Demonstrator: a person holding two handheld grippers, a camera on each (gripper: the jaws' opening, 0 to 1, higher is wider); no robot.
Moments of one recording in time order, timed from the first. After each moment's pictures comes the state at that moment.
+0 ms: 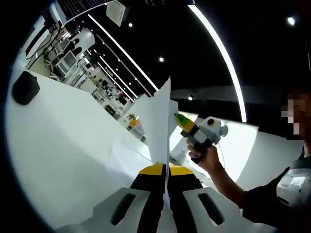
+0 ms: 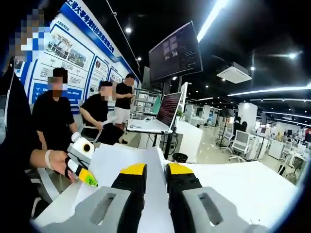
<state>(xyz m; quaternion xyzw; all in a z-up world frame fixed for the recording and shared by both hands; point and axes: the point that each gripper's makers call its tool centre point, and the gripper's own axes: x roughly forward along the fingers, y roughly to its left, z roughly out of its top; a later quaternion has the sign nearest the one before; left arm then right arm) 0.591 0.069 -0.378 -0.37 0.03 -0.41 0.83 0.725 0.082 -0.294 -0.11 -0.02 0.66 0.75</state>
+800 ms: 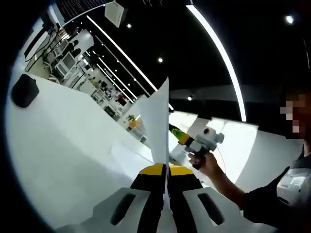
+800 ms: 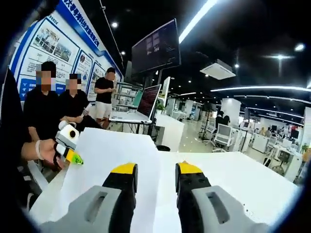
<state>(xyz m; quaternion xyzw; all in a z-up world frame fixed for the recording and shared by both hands) 0.590 0.068 -0.377 -0.37 0.02 -0.41 0.83 0.758 0.027 -0.313 -0.11 0.00 0.60 0.79</state>
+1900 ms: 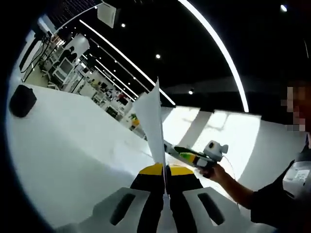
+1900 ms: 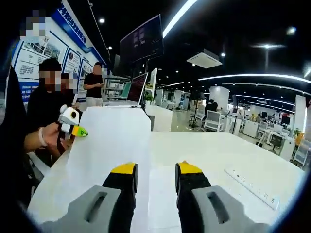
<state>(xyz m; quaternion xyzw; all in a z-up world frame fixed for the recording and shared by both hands) 0.587 0.047 -0.377 -0.32 0.03 -0.41 0.85 0.756 -0.068 -0.368 -0.10 0.05 0.55 0.83</state>
